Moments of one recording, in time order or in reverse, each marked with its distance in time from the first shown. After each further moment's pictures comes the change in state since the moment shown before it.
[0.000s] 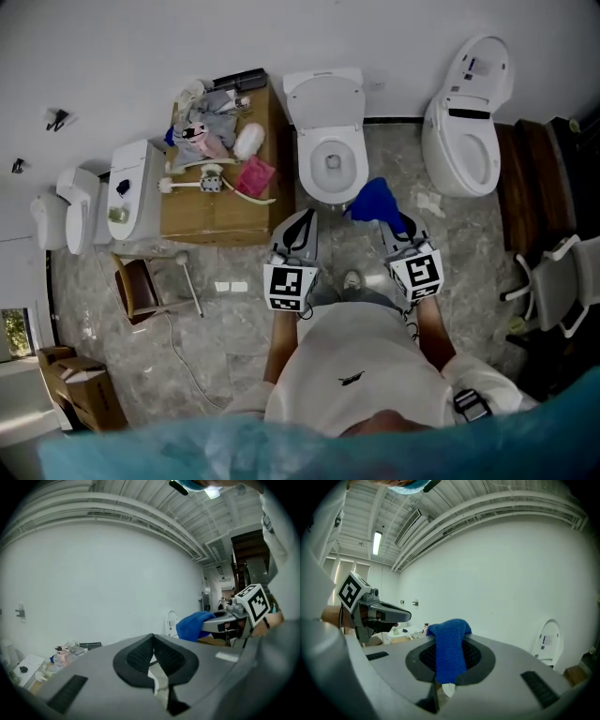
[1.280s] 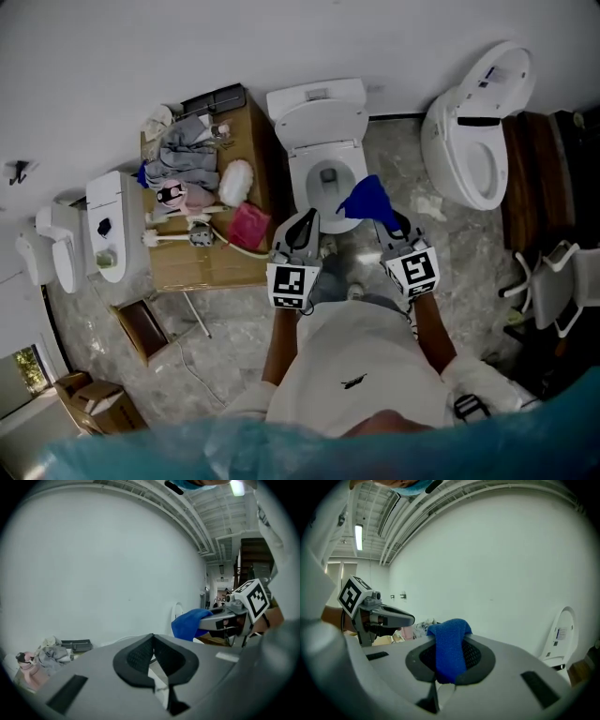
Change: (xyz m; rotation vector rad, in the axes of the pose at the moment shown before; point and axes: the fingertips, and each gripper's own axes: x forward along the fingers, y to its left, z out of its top) left arm 0.239 0.154 -0.037 -0.059 0.103 -0.110; right arm 0.252 -0.111 -0.036 0.069 0.131 -0.018
